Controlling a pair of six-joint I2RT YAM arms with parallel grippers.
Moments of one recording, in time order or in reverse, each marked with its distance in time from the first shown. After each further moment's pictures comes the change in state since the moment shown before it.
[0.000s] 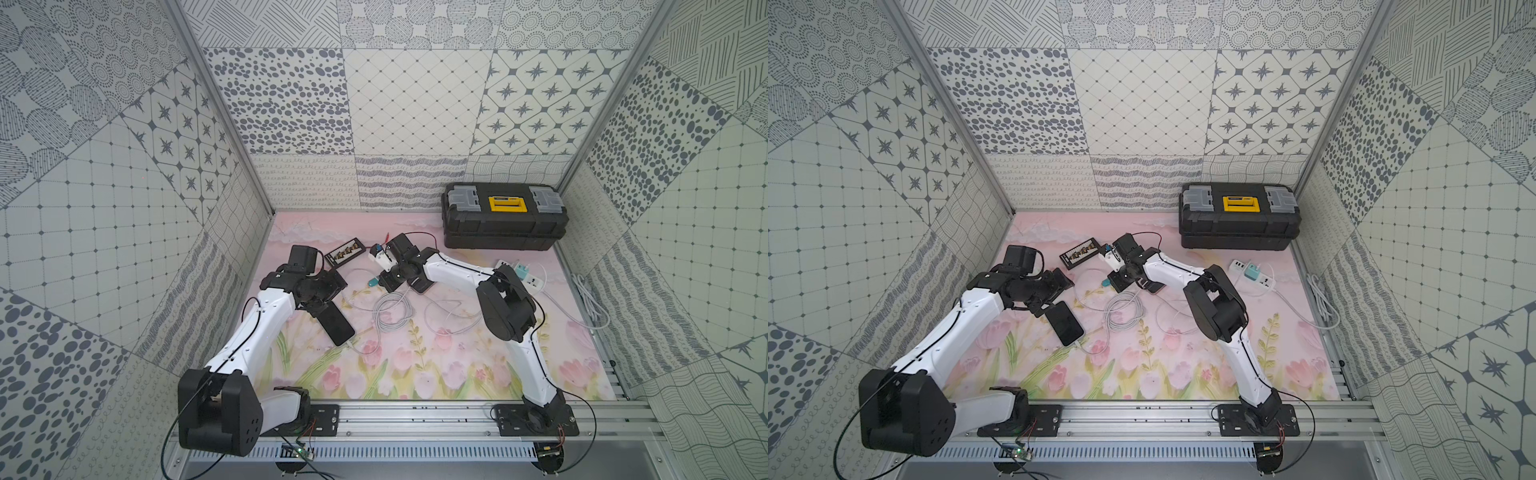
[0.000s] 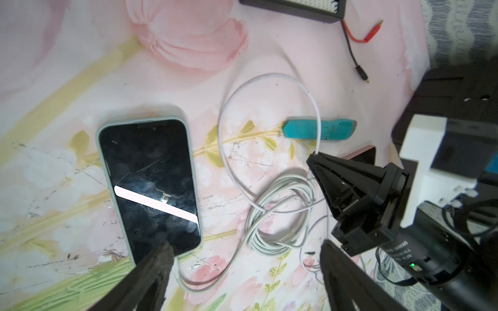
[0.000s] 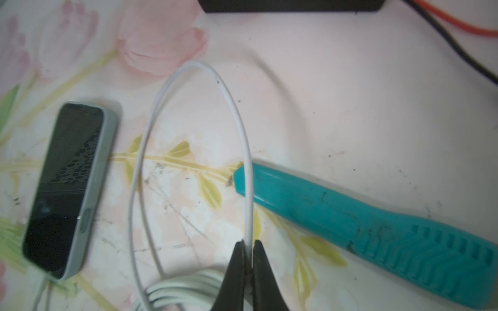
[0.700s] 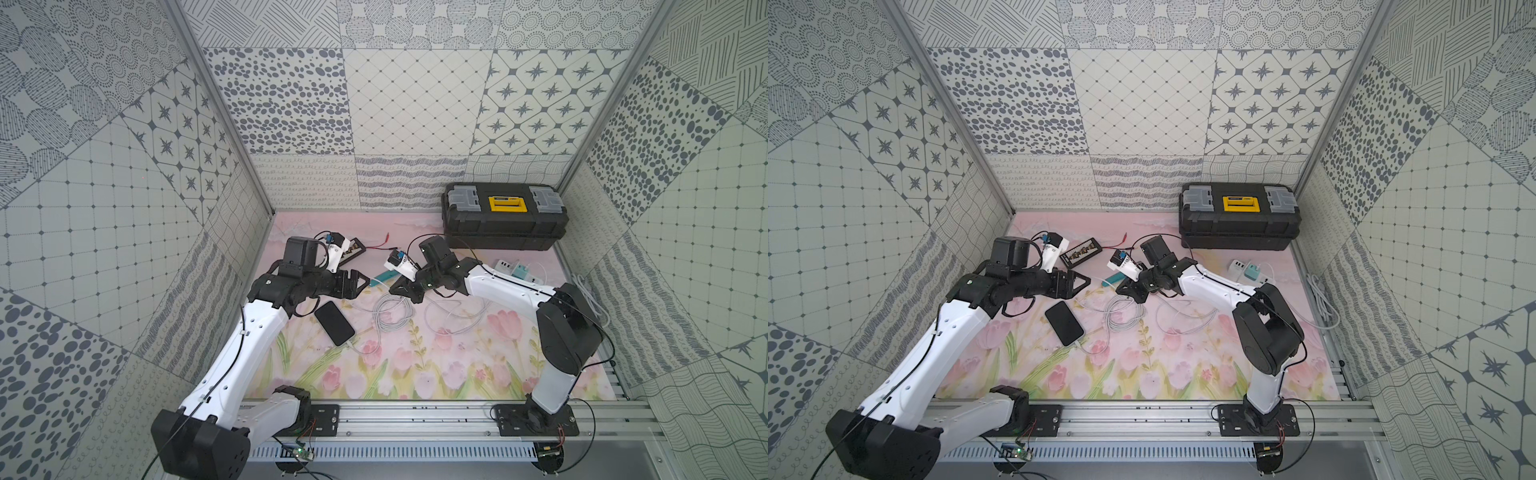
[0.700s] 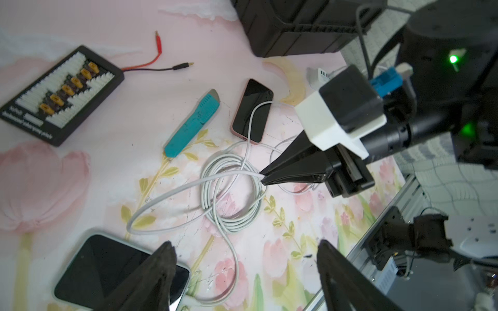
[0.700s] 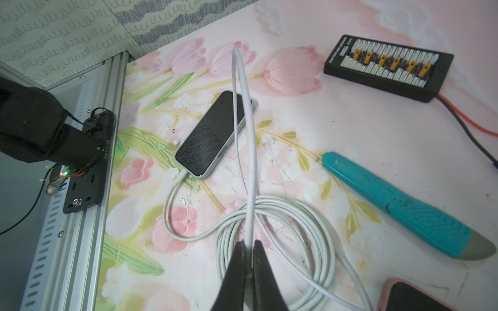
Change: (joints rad) left arm -0.123 -0.150 0.093 0.027 0.242 0.806; right arm -0.053 -0.419 -0.446 0.174 -0.329 -0.265
